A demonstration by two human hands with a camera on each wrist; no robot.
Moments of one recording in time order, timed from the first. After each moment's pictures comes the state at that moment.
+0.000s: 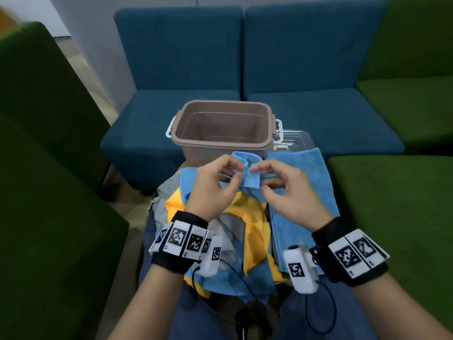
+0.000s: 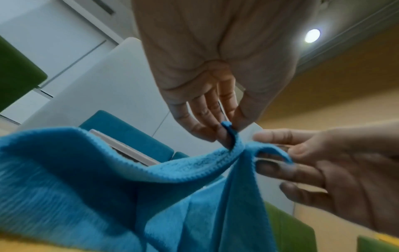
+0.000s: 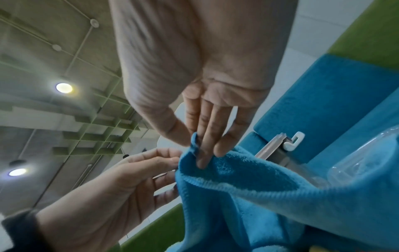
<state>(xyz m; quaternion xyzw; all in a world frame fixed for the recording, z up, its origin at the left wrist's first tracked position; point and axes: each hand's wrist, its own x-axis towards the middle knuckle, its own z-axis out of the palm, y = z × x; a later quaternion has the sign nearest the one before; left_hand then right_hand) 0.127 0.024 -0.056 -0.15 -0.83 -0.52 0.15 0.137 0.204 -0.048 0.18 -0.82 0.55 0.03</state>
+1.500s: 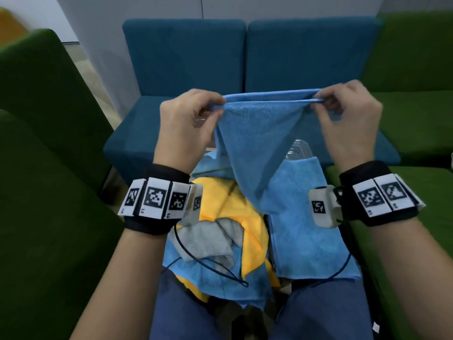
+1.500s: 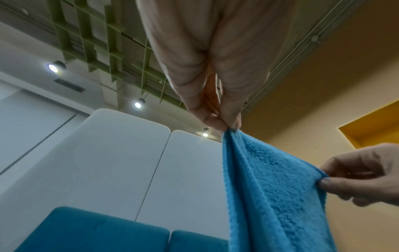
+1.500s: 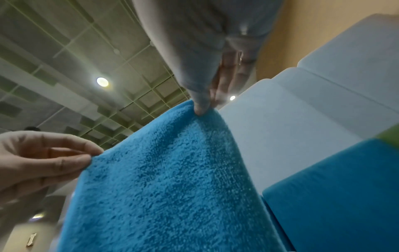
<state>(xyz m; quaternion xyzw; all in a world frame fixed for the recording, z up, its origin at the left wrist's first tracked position) 0.100 -0.005 0.052 -0.19 -0.82 -0.38 0.39 0.063 0.259 0.037 0.11 -0.85 0.32 0.41</state>
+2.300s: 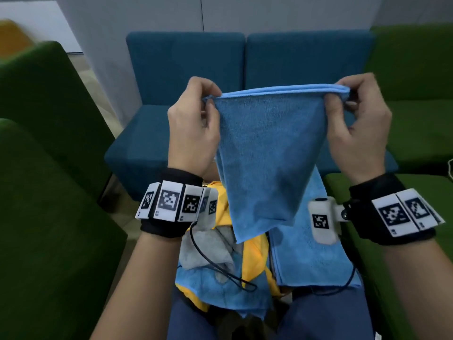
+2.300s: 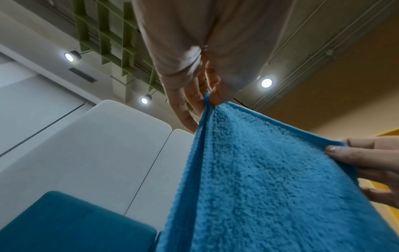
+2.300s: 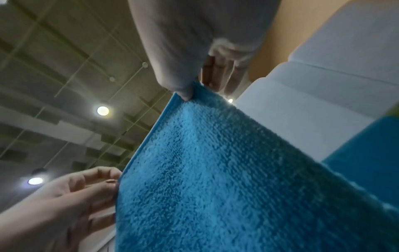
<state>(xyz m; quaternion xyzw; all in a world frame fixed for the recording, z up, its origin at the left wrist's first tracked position) 0.097 0.014 0.063 -0.15 -0.78 -0.44 0.42 0.092 0.248 0.061 0.17 -0.78 0.39 0.45</state>
